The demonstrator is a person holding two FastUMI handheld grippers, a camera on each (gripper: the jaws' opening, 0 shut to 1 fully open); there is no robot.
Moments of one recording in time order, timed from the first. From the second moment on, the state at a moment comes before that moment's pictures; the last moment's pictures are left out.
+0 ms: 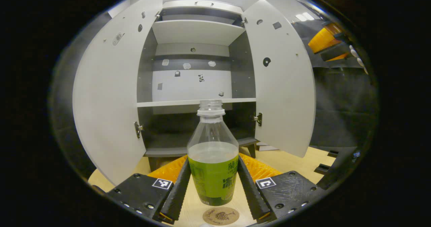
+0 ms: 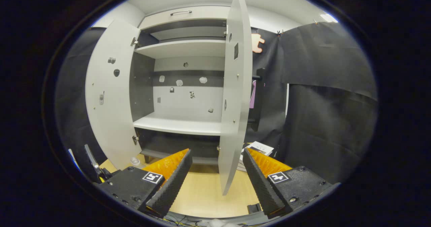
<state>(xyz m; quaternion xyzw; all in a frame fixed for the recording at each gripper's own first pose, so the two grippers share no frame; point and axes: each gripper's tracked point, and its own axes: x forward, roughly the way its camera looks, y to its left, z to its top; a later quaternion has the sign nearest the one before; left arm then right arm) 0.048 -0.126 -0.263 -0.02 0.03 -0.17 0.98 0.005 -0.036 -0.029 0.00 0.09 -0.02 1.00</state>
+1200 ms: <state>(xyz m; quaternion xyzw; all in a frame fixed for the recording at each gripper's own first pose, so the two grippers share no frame) 0.021 -0.129 -0.356 -0.01 0.06 -0.17 0.98 0.010 -0.012 -0.043 -0.03 0.13 0.01 0.99</state>
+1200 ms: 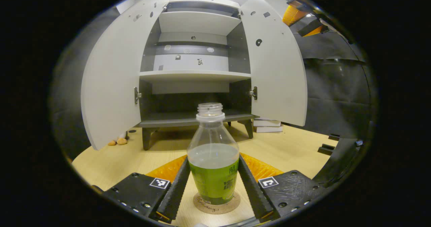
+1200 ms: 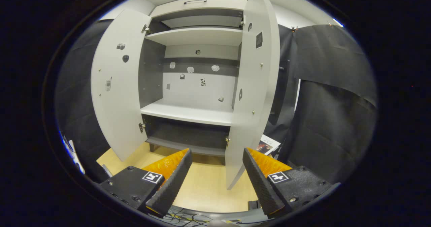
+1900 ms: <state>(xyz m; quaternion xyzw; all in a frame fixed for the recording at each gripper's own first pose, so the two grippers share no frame) 0.028 -0.128 -0.164 -0.01 -0.05 -0.18 0.98 -0.008 -0.020 -0.036 0.00 0.10 0.00 1.00</state>
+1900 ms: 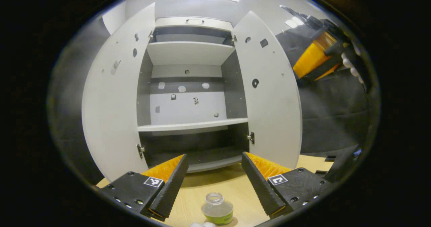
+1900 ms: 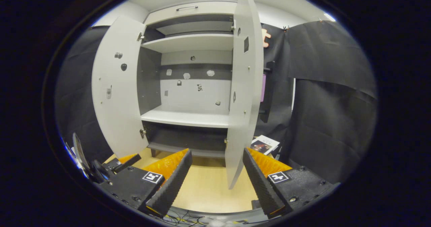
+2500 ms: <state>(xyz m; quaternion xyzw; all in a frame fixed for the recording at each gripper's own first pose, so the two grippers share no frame) -0.013 -0.107 -0.027 -0.01 -0.05 -0.17 0.98 -0.028 -0.055 -0.017 0.04 0.03 -0.03 1.00</state>
